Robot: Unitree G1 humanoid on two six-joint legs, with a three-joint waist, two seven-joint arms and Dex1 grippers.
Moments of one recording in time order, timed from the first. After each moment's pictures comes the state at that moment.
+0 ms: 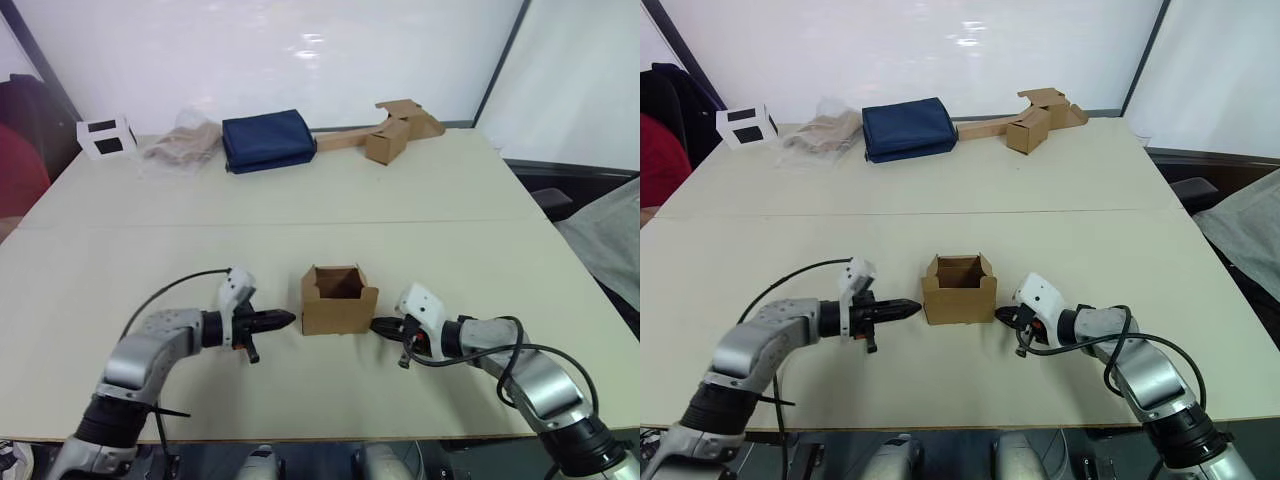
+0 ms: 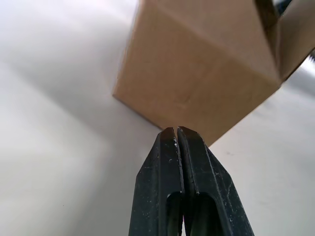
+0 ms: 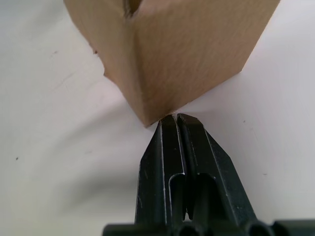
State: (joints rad) left arm -0.33 0.57 -0.04 -0.05 -0.49 0.67 -0.99; right arm -0.20 -0.69 0.18 -0.25 0.24 0.50 0.83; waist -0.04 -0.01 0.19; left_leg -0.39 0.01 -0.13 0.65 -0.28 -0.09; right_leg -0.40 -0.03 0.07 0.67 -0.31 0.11
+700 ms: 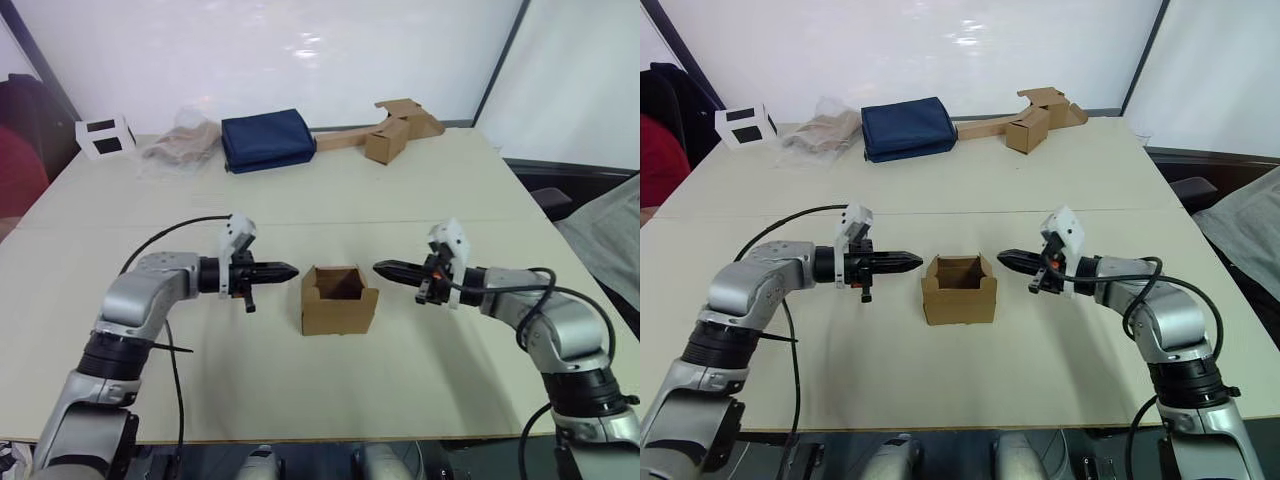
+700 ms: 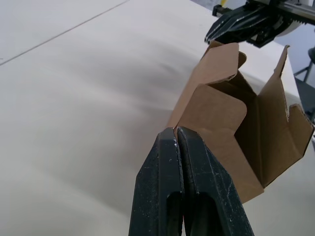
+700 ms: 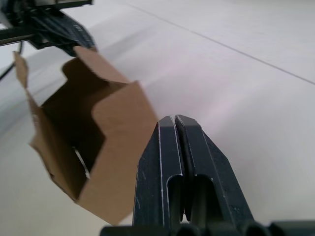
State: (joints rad) left arm -0.61 0.59 -0.09 0.03 -0.49 0.72 -1.11; right arm -0.44 -0.62 -0.01 -0.18 0.52 0.70 0.89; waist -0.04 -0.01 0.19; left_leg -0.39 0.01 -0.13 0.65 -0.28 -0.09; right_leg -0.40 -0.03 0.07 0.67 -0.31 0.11
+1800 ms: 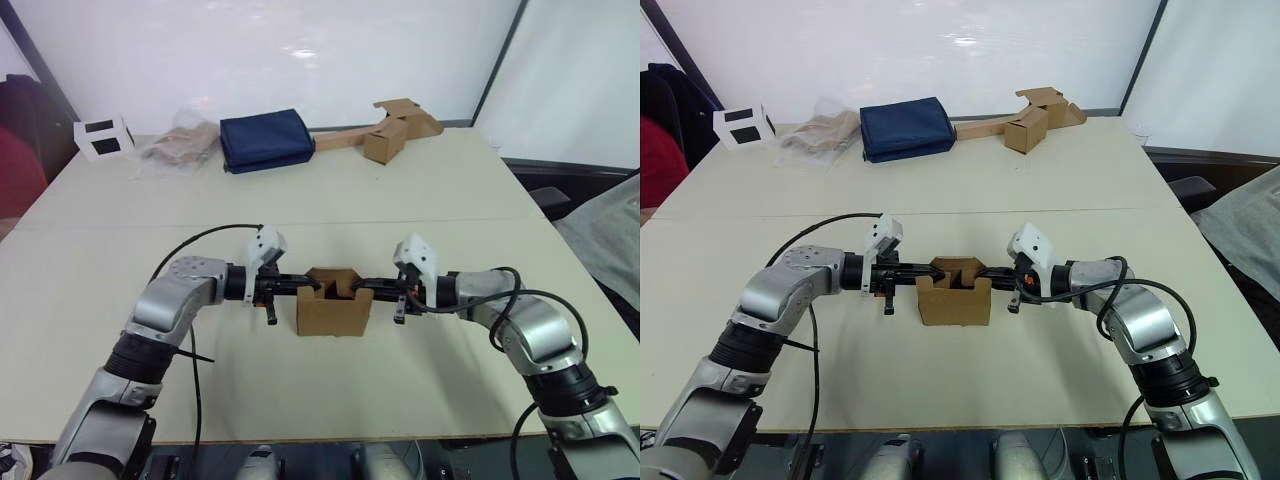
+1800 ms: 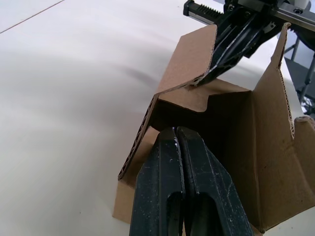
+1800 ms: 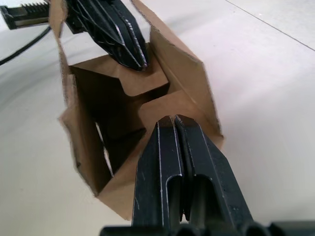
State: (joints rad) left arm -0.62 0.53 -0.16 0.04 -0.44 0.67 -1.09; right arm -0.47 -0.62 0.13 -0.17 0.43 0.64 0.94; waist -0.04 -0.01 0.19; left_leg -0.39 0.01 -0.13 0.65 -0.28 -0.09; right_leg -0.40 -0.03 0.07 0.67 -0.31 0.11
